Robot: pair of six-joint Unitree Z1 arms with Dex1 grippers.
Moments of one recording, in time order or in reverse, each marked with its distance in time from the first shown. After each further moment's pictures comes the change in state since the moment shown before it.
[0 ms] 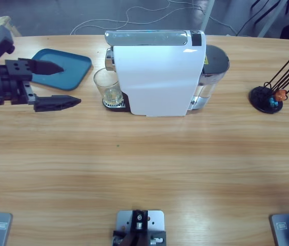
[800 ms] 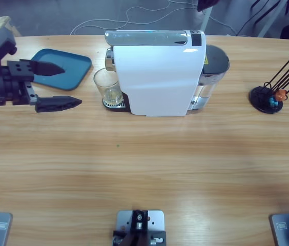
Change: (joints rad) arm 0 0.000 0.010 0.000 -0.001 0.000 0.000; arm 1 0.003 0.159 -0.166 0.076 0.022 -0.061
